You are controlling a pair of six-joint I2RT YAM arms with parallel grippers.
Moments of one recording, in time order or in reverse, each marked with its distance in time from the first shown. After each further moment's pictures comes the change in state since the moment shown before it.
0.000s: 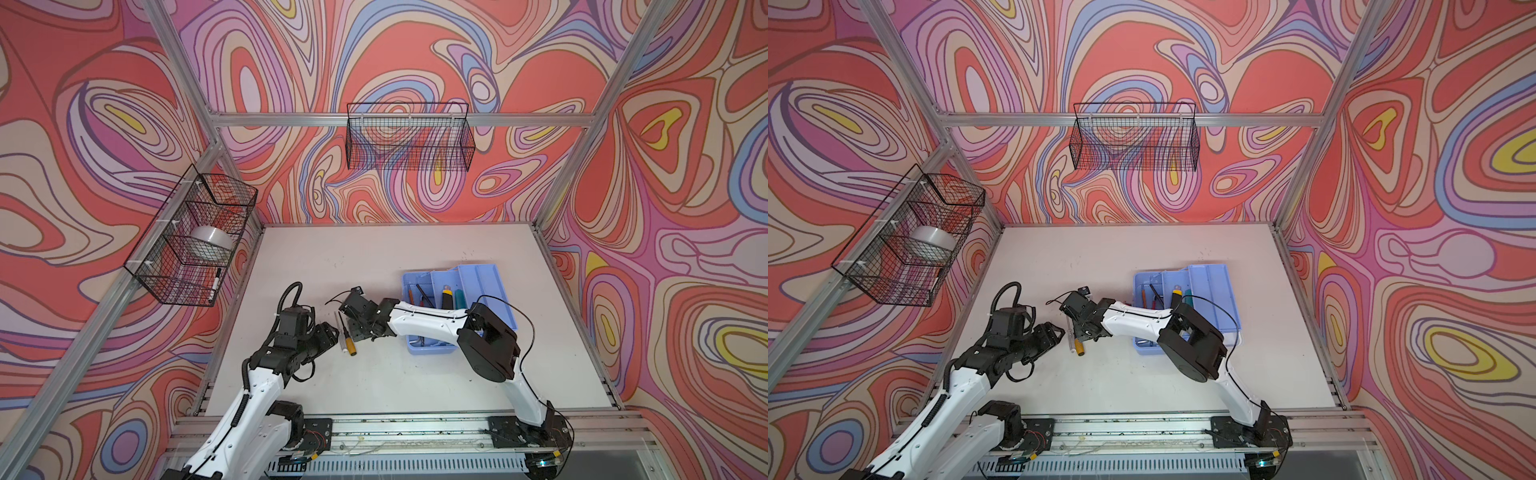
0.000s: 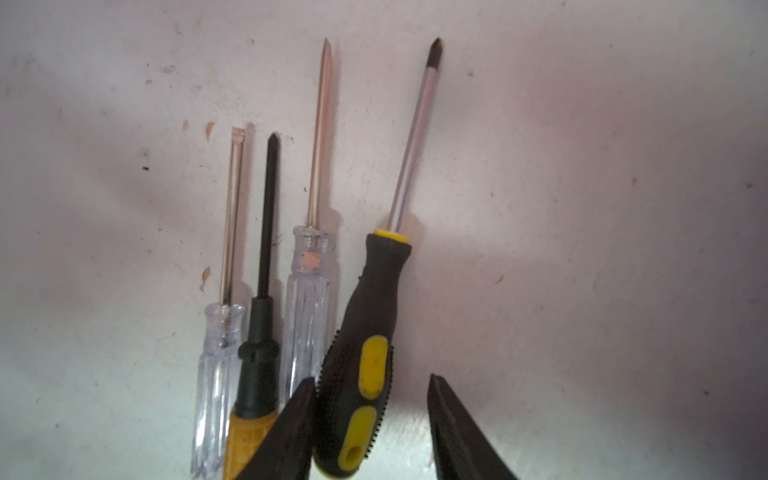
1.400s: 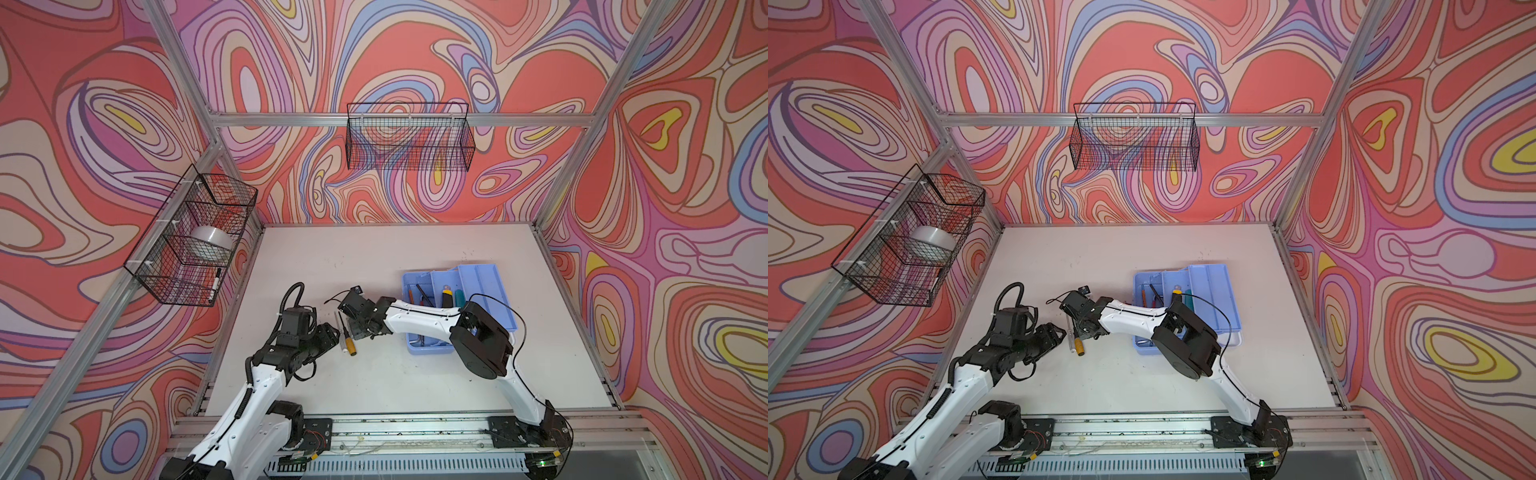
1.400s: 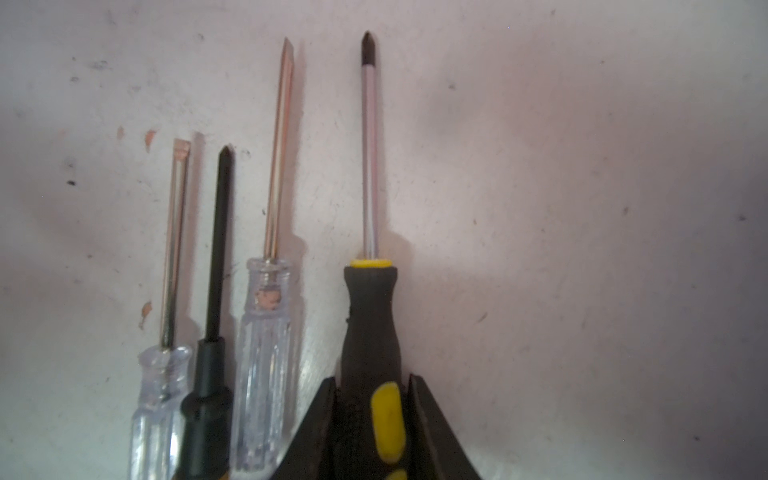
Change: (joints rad) left arm 0.000 0.048 -0.019 0.045 0.006 0.000; right arm -0.015 0.057 0.049 -0.029 0.034 -0.034
